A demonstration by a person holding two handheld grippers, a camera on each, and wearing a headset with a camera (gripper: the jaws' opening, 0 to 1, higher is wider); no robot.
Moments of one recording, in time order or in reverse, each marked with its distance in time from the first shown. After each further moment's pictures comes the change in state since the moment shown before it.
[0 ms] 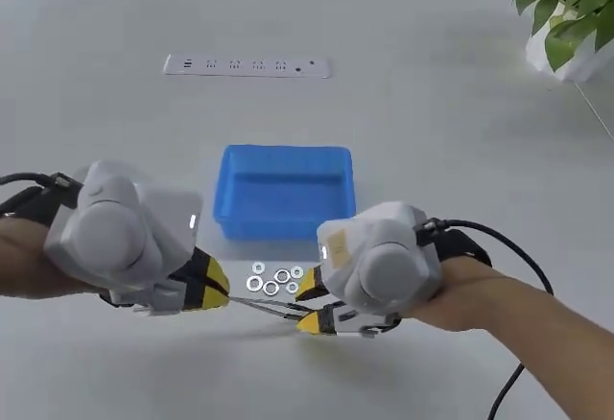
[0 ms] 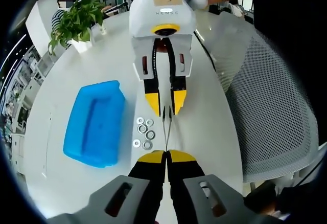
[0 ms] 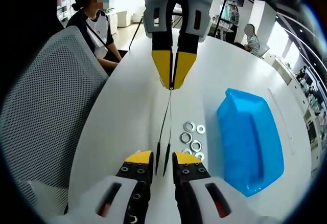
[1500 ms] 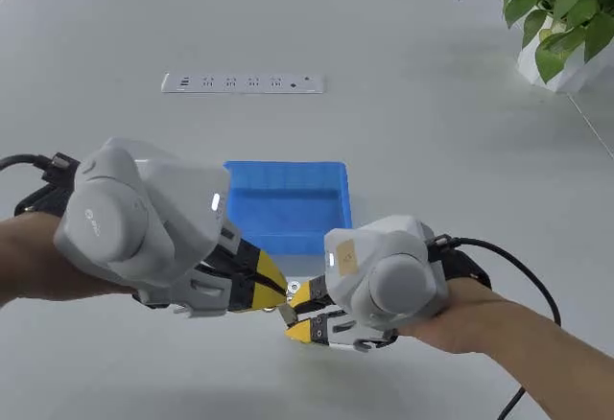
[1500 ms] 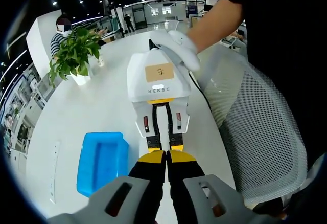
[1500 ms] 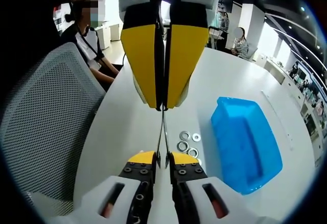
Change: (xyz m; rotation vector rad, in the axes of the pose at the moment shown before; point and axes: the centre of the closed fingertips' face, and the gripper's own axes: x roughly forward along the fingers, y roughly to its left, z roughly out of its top) left arm -0.014 -0.001 0.084 0.069 -0.206 -0.007; right arm -0.008 -0.003 0.014 0.060 -0.110 -0.043
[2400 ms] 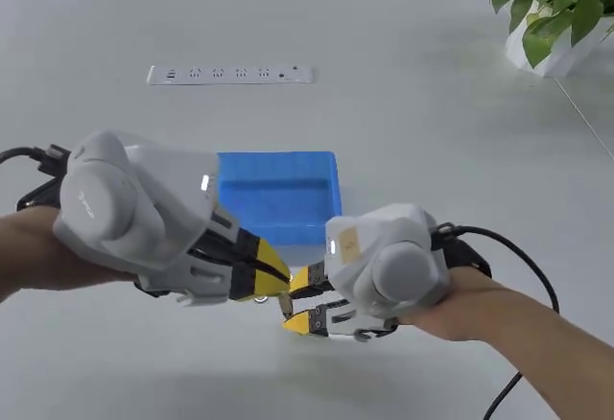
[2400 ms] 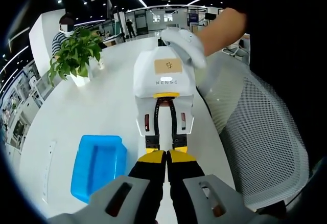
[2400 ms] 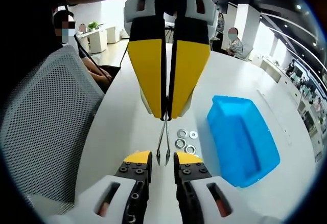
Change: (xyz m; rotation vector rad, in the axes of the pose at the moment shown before) left arm 0.007 0.002 0.006 -0.036 -0.065 -0.019; right arm -0.009 -0.002 -0.003 0.028 -0.014 -0.032
